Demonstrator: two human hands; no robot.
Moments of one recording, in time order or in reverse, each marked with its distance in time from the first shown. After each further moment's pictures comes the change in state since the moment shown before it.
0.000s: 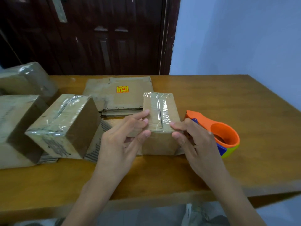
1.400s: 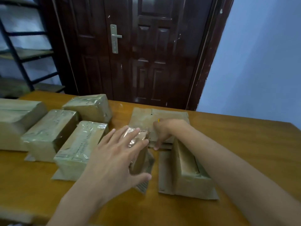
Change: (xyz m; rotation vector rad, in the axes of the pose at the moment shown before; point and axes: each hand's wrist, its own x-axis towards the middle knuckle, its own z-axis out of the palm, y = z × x) left_hand 0.027 -0.017 -0.152 0.969 -0.486 -0.160; right_hand 0.248 -0.018 0.185 -0.831 -1.234 0.142
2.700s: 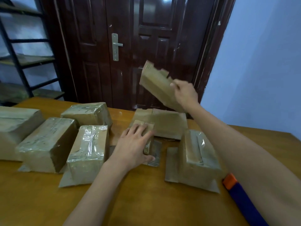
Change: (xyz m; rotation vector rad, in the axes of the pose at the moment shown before) left_hand 0.106 -0.006 0.056 -0.116 0.003 -0.026; right_hand -0.006 0.082 -0.080 0.620 1.057 0.114
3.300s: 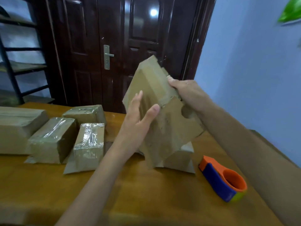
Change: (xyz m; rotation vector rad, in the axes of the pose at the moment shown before) left_hand -0.070 0.072 -0.125 -1.228 0.327 -0.107; right_hand -0.146 -0.122 -0.173 0.696 -0.177 0.281
